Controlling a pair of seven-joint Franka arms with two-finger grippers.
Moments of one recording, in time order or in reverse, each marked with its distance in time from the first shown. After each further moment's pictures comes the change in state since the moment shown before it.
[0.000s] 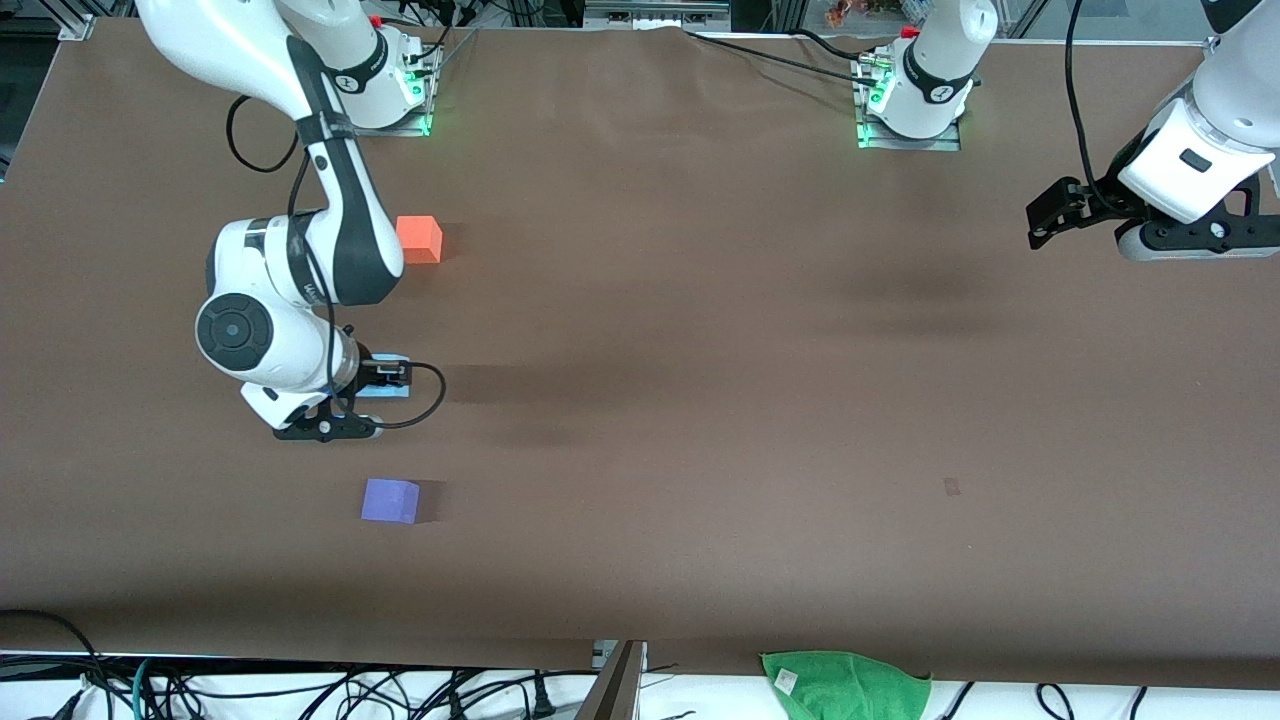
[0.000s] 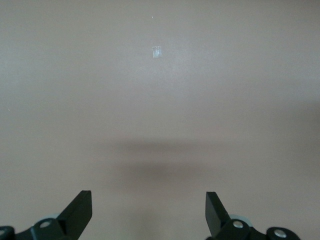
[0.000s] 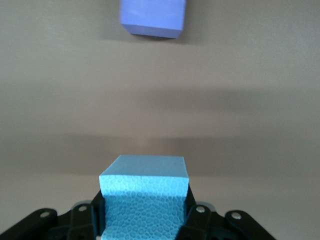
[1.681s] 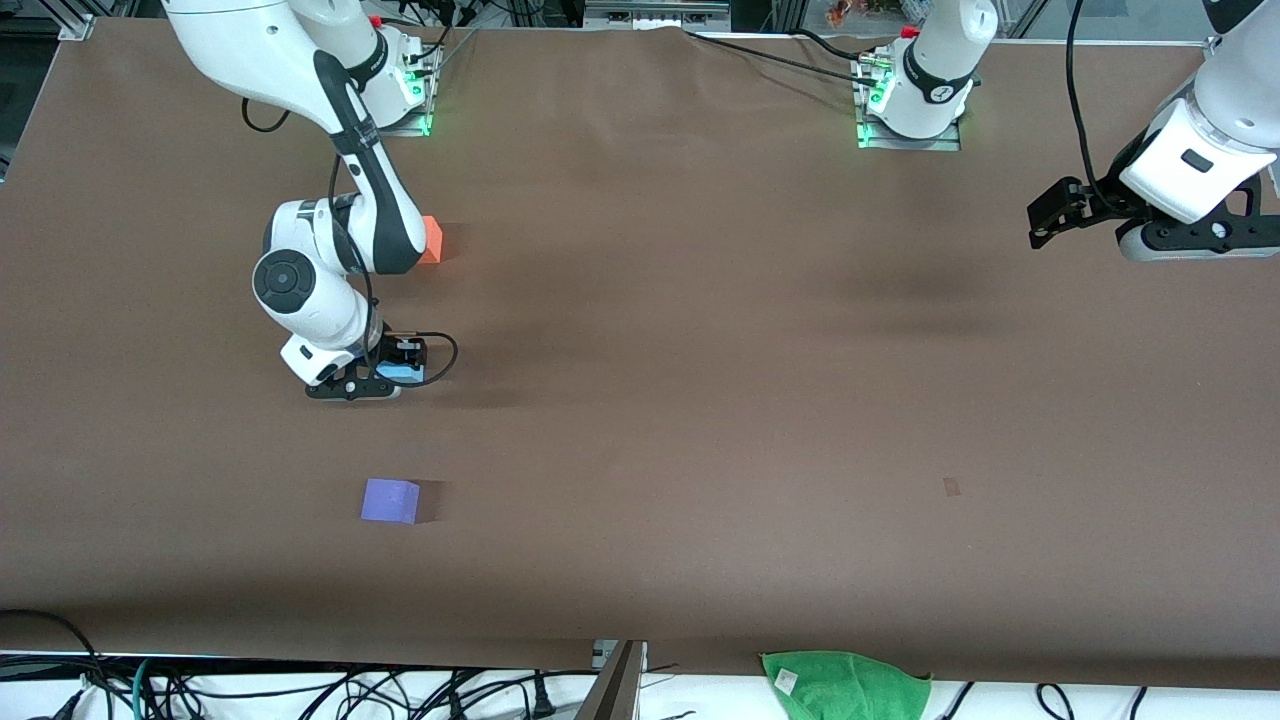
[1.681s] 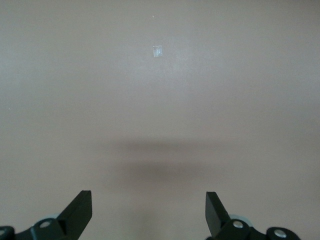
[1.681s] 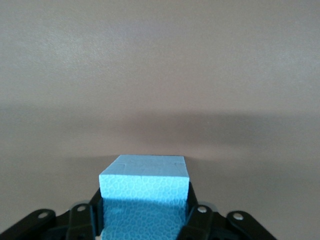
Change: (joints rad) left arm 0.000 0.000 0.002 0.000 0.000 -0.002 0.000; right arm 0.015 -0.059 0.039 -0.379 0.017 0.437 -0.017
